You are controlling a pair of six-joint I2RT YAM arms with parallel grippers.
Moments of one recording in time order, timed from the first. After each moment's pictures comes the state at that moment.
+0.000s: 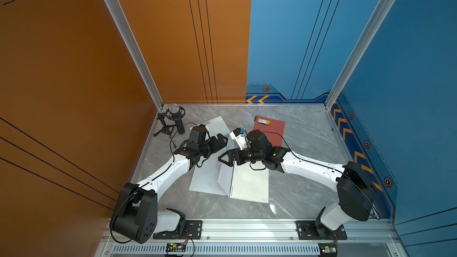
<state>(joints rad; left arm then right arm) -0.32 1.33 0.81 -0.16 0.29 -0.84 0.86 1.61 1.11 -0.03 -0.46 0.61</state>
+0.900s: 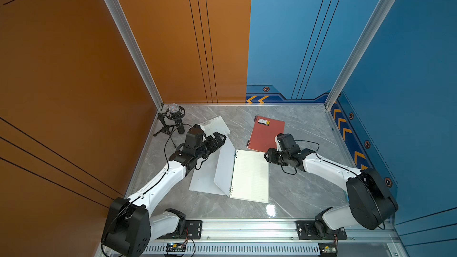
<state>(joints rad) -0.34 1.20 0.77 -0.14 0.23 -0.95 0.49 1.51 0.81 -0.28 -0.13 0.65</state>
